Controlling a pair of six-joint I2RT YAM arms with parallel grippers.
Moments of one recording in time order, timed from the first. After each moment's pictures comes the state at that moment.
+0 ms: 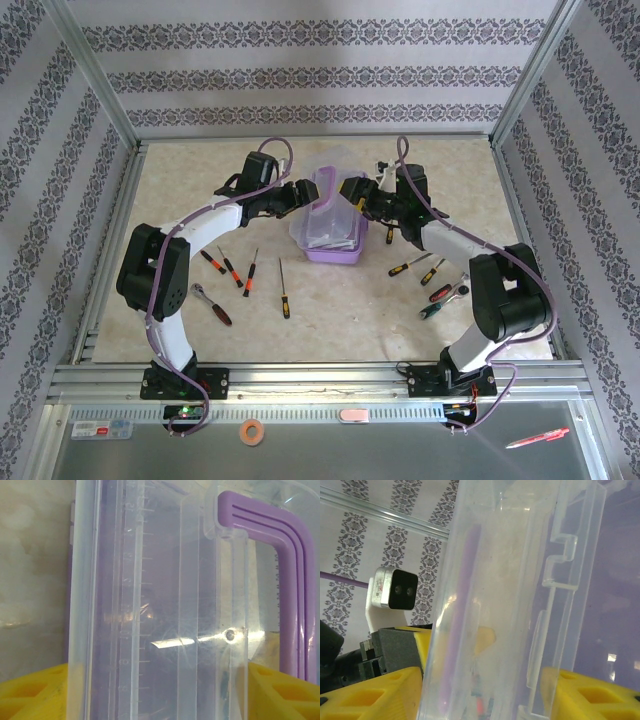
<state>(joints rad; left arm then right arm) -0.37 1.83 1.30 -0.18 0.49 -0.75 0.29 1.62 0.95 0.28 -0.64 0.96</state>
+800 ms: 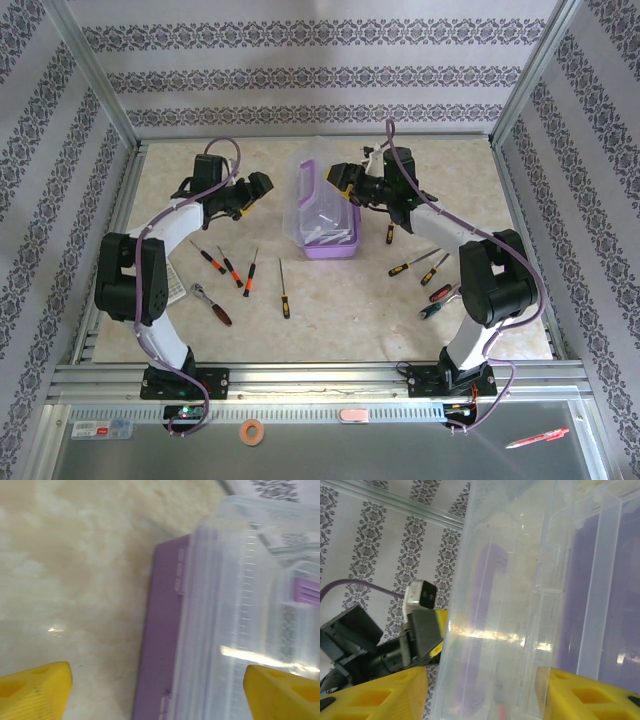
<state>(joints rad) -0.10 1.75 1.18 -0.21 0.51 -0.76 0.34 1.73 1.14 0.22 -0.69 0.97</state>
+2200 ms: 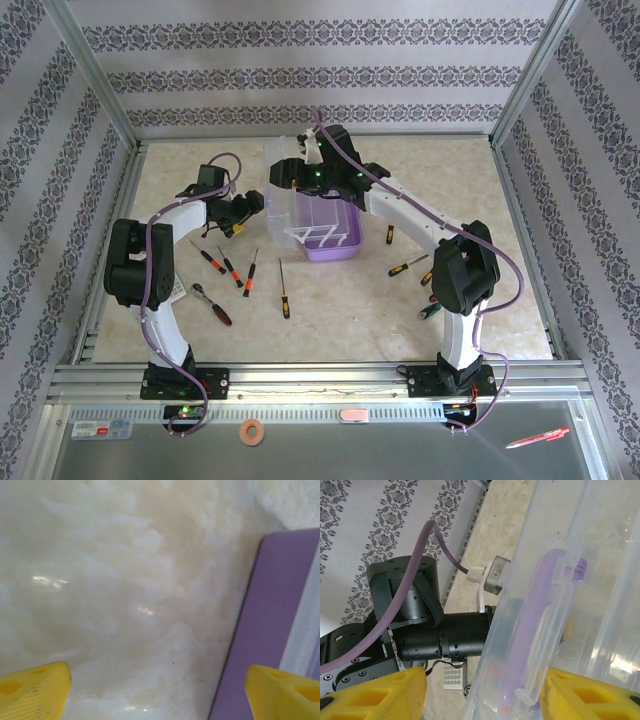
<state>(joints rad) -0.07 1.86 1.18 -0.34 0.42 -0.70 0.60 1.92 1.68 -0.29 -0.50 0.72</state>
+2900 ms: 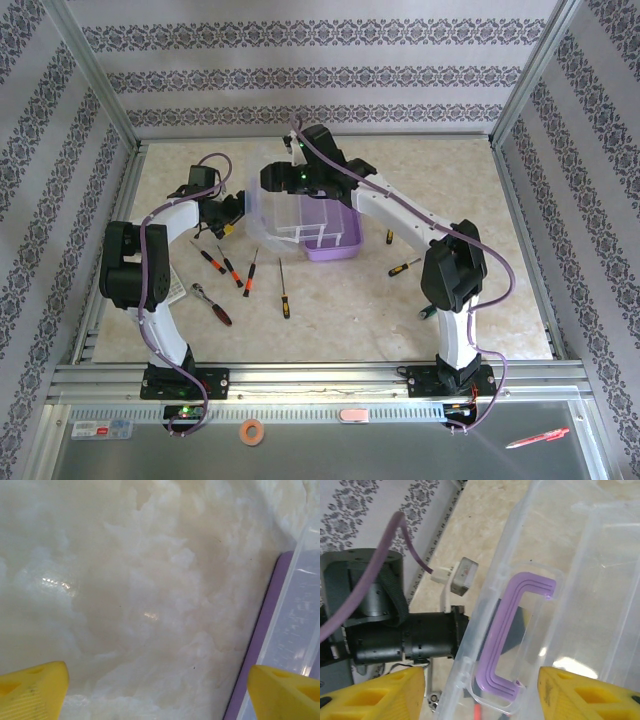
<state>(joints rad) -0.02 1.84 1.17 -0.36 0.41 -0.69 0.66 1.96 1.80 -0.46 -0.31 0.57</state>
